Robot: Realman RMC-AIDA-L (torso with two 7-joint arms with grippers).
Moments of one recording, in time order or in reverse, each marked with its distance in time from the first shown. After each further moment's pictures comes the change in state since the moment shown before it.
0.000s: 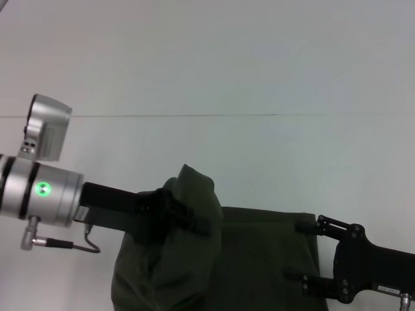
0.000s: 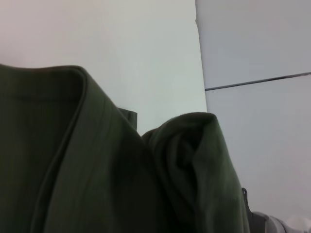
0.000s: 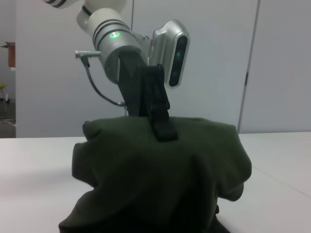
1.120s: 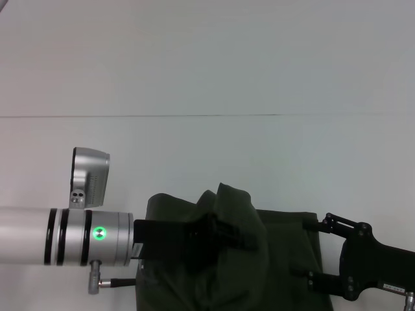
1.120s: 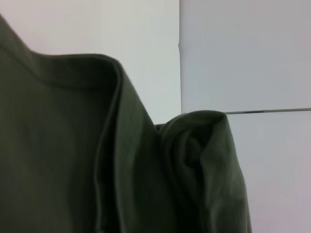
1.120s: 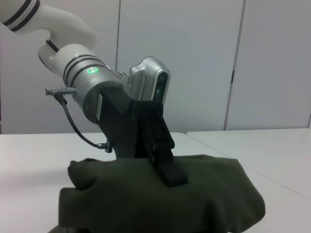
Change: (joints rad) left arm 0.058 -0.098 0.005 -0.197 -0.134 -0.215 0.104; right arm -0.012 0.000 0.021 -0.010 0.000 0.011 -0.007
